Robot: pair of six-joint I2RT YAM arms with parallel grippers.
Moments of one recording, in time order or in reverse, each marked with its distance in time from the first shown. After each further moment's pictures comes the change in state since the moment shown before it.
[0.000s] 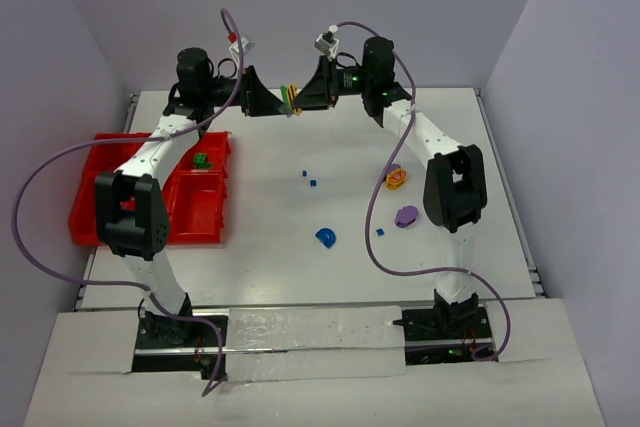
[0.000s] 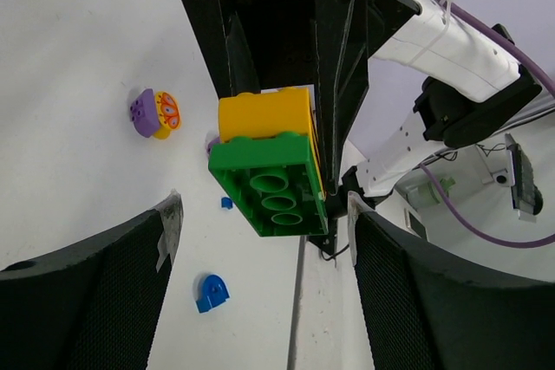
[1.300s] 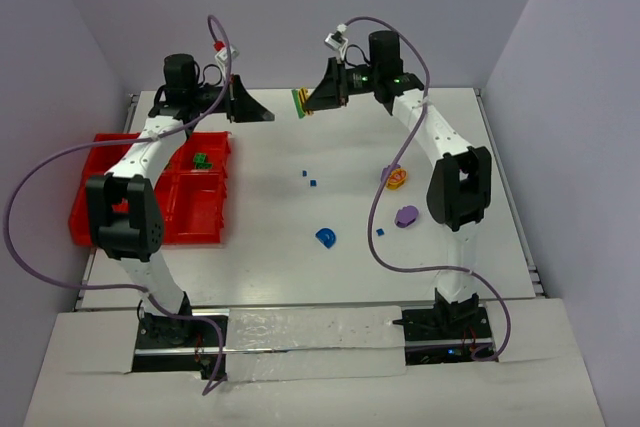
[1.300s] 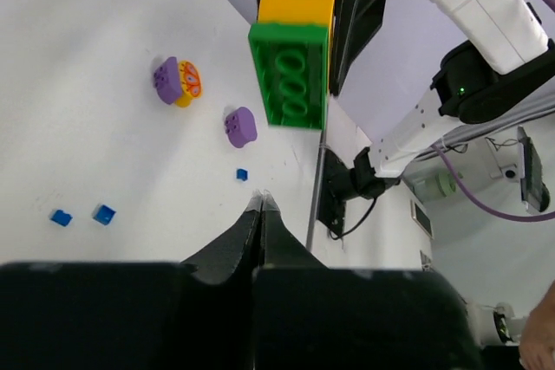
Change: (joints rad) left arm 0.069 -0.022 -0.027 -0.186 0.049 0.163; right arm -0.032 0.000 0.131 -0.510 0.003 -0.475
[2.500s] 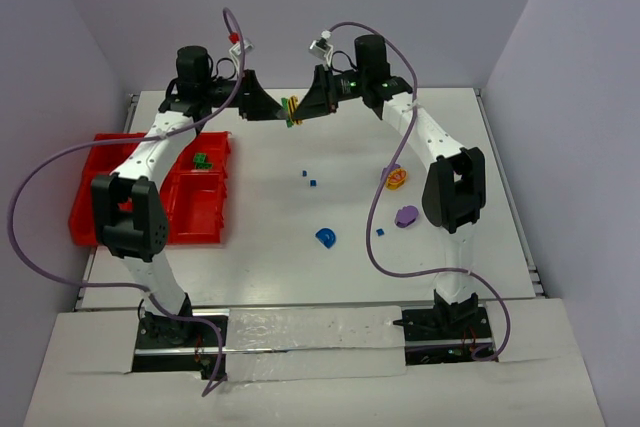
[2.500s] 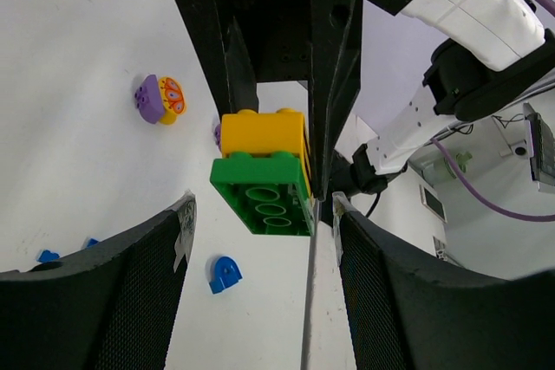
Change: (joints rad) left arm -0.065 0.009 0.073 -0.020 -0.014 0.038; right arm 0.048 0.001 -0.009 0.011 -0.042 0.010
